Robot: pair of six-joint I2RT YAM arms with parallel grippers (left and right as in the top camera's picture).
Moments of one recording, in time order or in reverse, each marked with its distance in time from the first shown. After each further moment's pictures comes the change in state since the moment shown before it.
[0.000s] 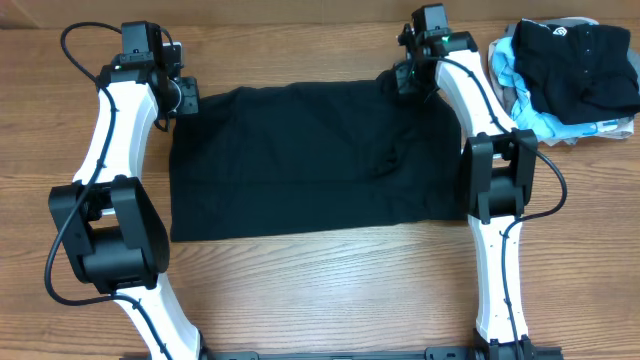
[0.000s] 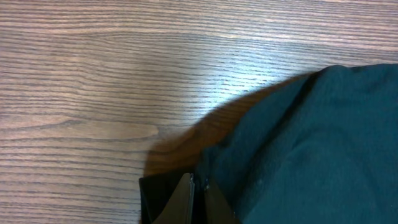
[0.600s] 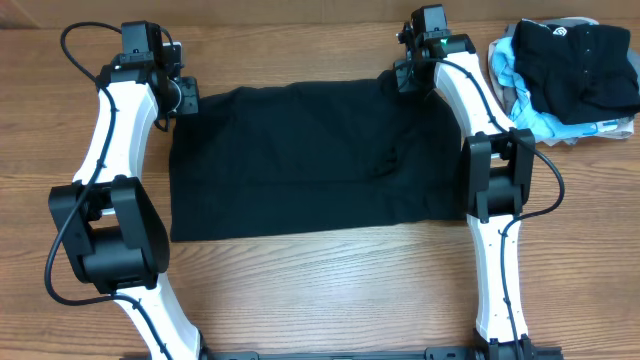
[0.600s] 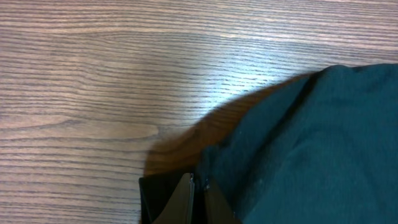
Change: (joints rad) left arm 0.000 0.000 0.000 0.000 0.000 0.000; right arm 0.000 0.023 0.007 0.040 0.030 -0.008
